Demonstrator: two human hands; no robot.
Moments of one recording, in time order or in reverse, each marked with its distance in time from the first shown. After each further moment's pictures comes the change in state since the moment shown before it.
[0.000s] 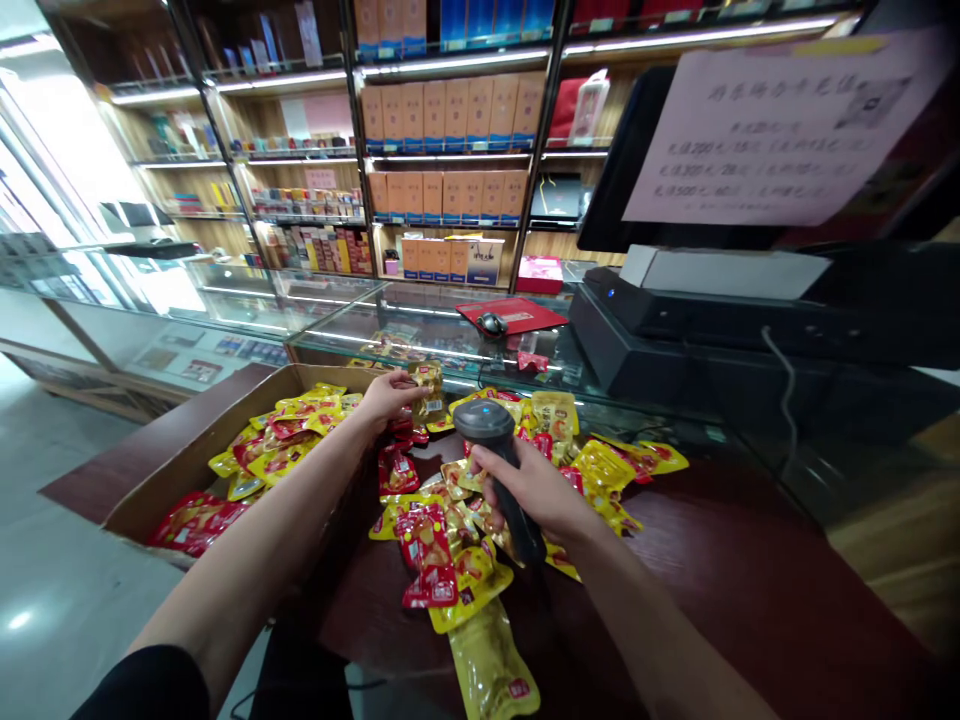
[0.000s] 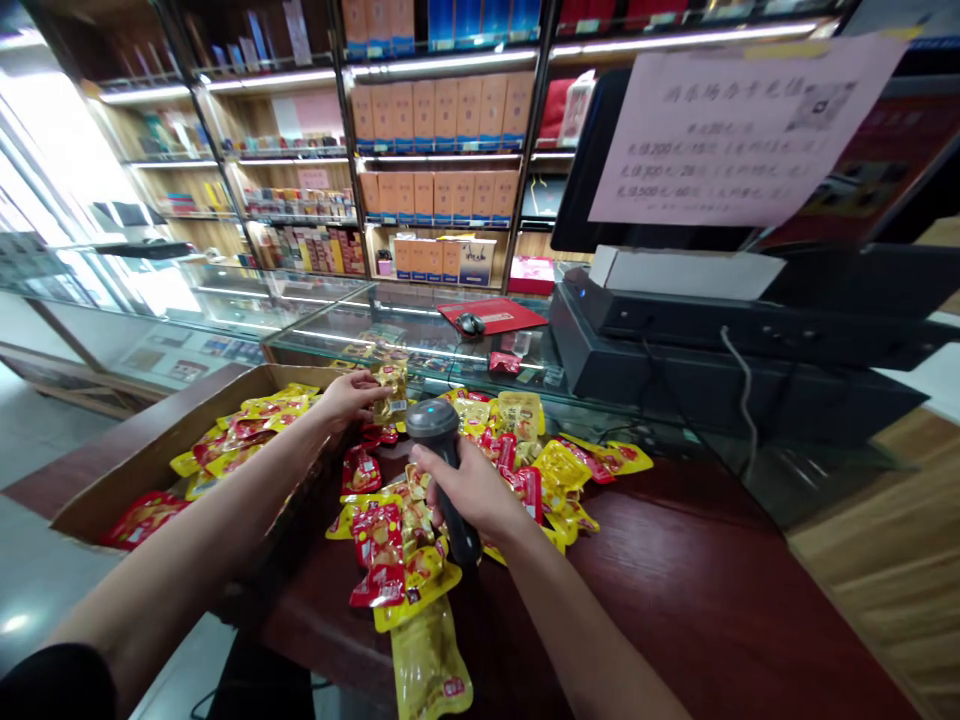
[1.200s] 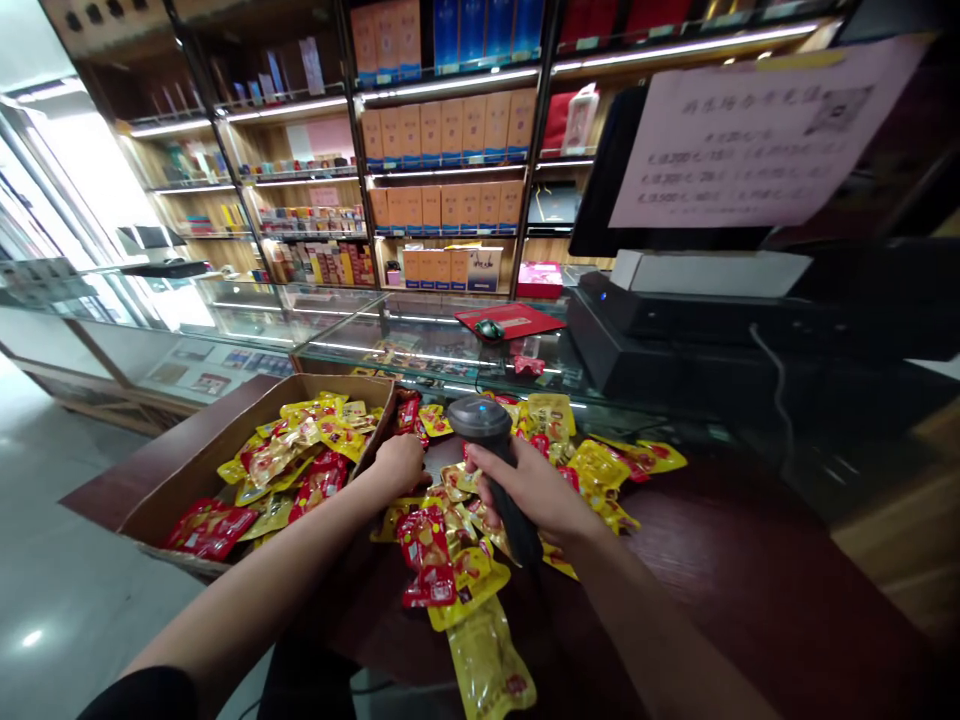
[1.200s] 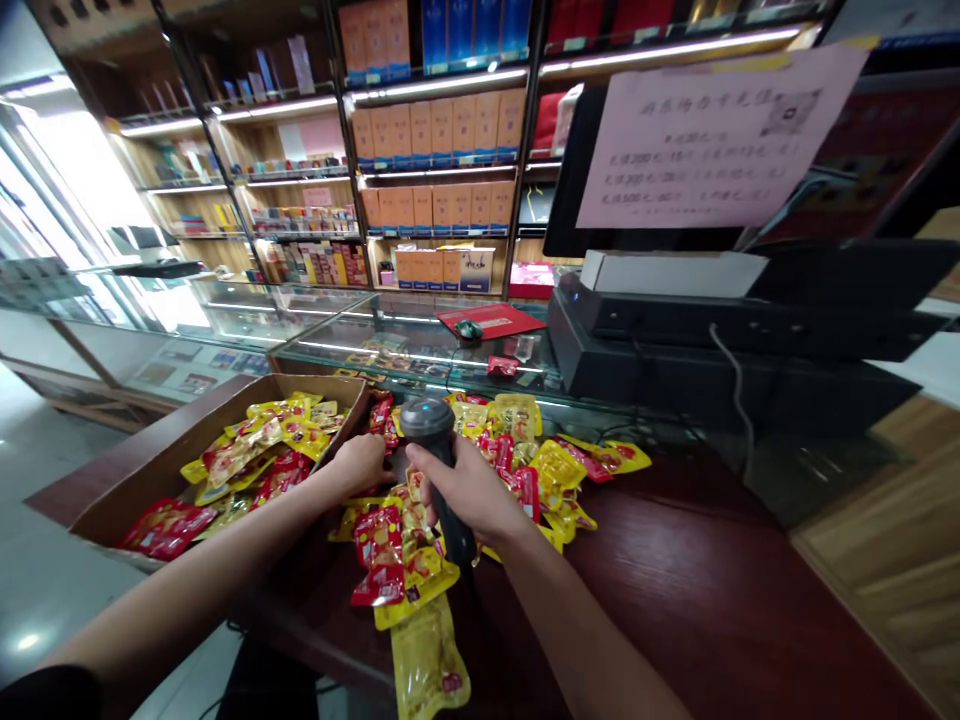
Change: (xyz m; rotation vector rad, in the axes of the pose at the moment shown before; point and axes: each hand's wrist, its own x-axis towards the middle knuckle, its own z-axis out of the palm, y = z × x) left_hand -0.045 -0.051 0.022 1.022 -0.055 0.118; right_hand -0.010 -0.007 -0.001 0.039 -0.046 -0.055
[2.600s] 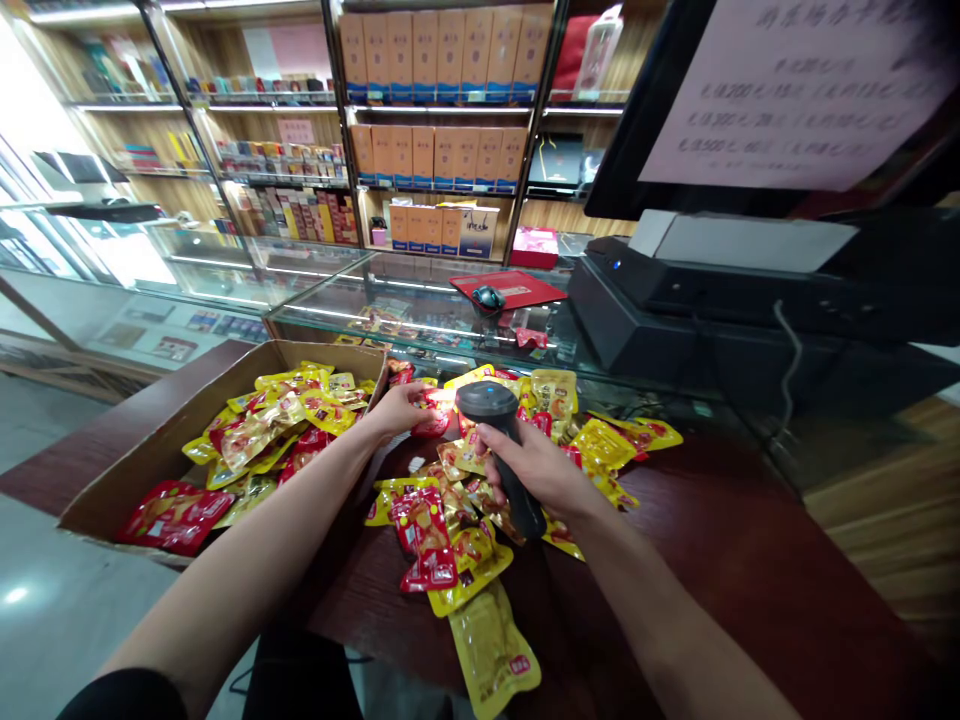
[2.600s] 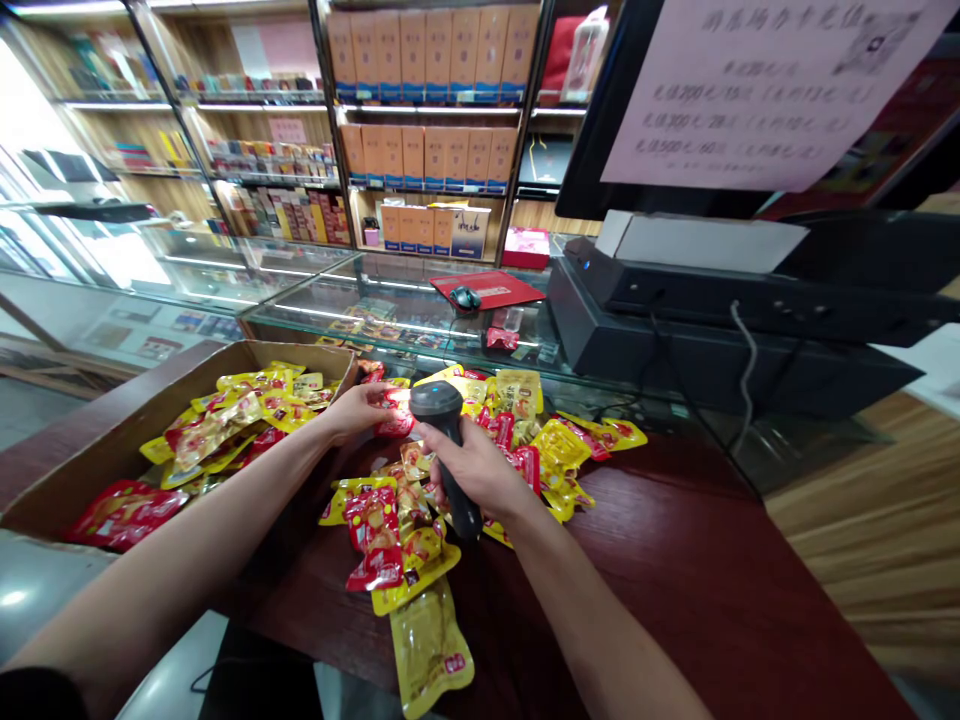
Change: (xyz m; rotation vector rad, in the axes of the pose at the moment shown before) left_hand 0.035 -0.007 -0.001 -1.000 -0.148 0.018; right_hand 0.021 0.020 -0.009 -0.061 0.067 0.087
